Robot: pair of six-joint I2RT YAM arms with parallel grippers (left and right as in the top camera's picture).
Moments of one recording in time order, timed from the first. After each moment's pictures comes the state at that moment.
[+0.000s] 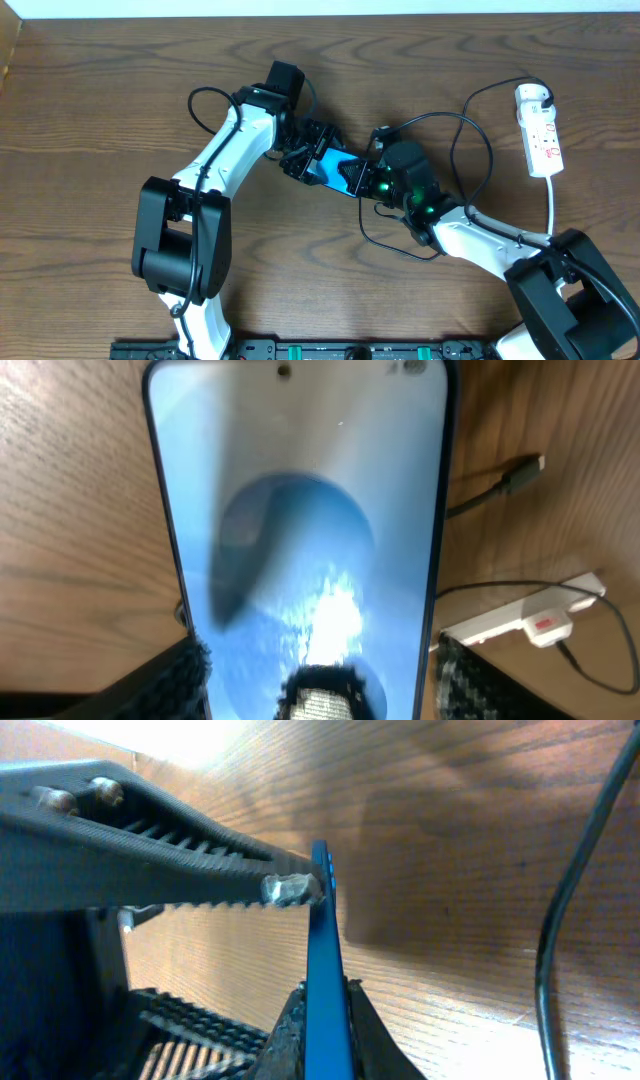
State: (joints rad) left arm -0.31 1.95 1.45 -0.89 0.59 -1.36; right arm 0.57 1.68 0.71 0.40 -0.28 0.91
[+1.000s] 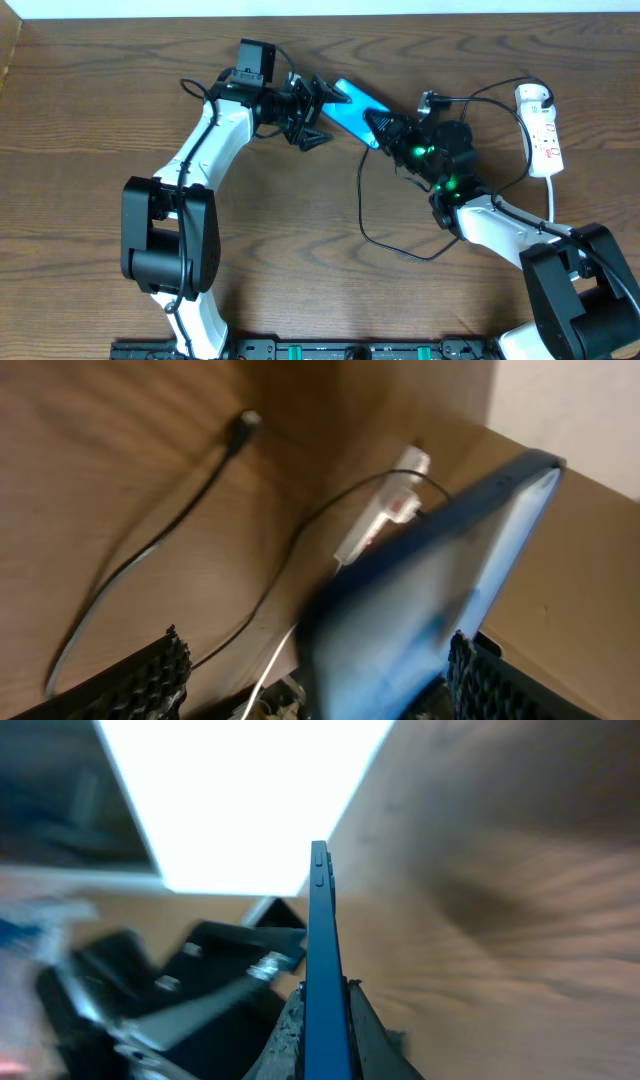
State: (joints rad) left arm -0.21 1.95 1.46 -0.50 0.90 -1.11; right arm 0.39 1.68 0.71 0.80 -0.33 1.36
